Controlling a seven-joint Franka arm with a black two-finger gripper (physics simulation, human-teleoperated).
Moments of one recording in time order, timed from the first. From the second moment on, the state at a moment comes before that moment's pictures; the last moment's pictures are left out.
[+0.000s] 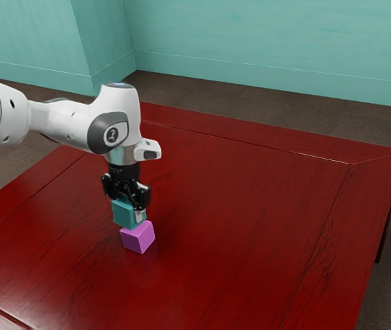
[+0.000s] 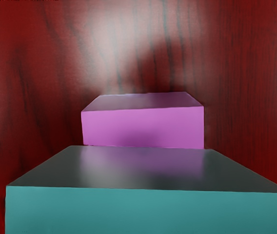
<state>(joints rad) -0.03 0.23 0.01 -1.96 0.02 1.99 0.01</state>
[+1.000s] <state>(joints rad) -0.03 0.15 0.06 -1.73 0.05 1.95 0.06</state>
